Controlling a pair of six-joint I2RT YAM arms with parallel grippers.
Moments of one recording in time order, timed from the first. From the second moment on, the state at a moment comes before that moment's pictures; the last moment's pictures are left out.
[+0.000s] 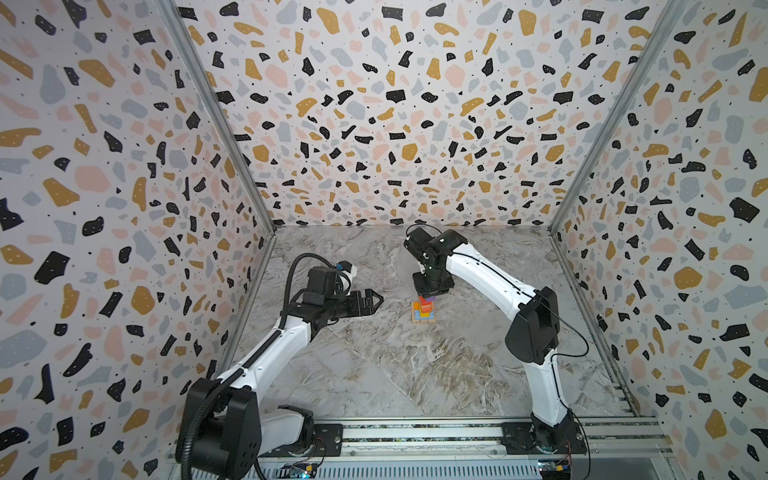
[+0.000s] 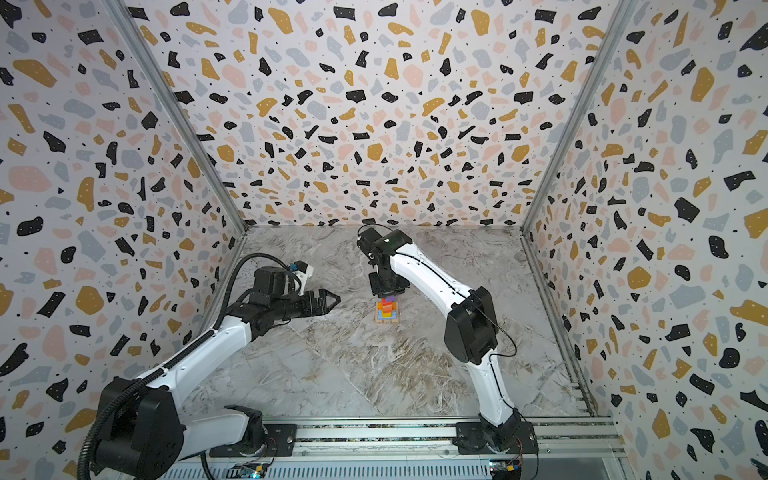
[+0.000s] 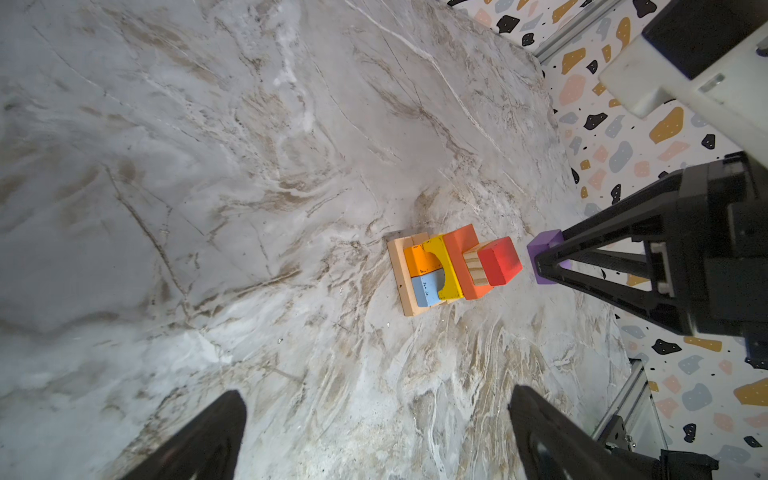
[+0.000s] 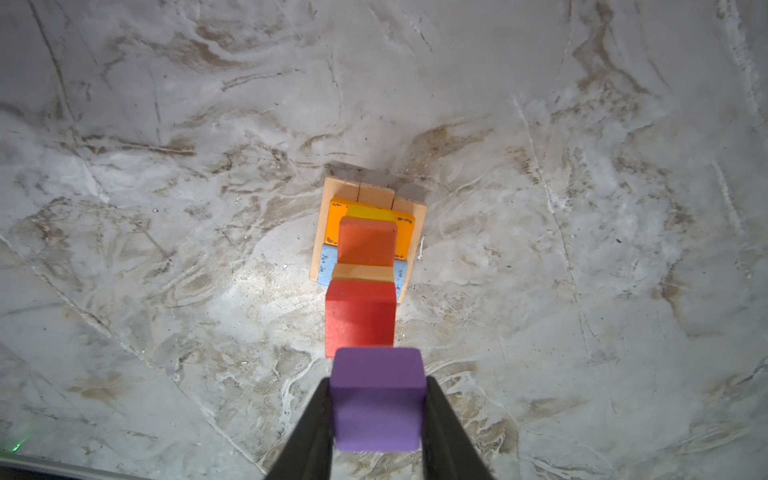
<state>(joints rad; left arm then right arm) -0.24 1.25 0.79 -0.31 0.49 -0.35 0.74 2.13 2.11 -1.38 0.05 0.43</state>
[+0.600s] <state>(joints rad) -0.24 1.24 0.79 -0.31 0.49 -0.35 0.74 2.16 2.12 -1.39 0.03 0.43</state>
